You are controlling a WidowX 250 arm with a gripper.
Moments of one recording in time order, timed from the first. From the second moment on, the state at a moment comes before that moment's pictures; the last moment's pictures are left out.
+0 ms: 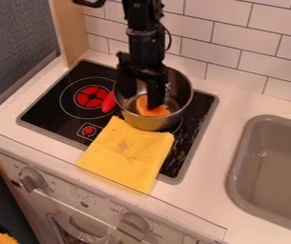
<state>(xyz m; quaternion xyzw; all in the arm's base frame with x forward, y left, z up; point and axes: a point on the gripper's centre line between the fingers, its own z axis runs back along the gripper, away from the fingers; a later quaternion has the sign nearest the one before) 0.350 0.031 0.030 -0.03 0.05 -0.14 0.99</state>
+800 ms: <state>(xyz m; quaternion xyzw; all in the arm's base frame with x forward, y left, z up) 0.355 0.012 0.021 -0.09 0.04 -0.11 0.99</state>
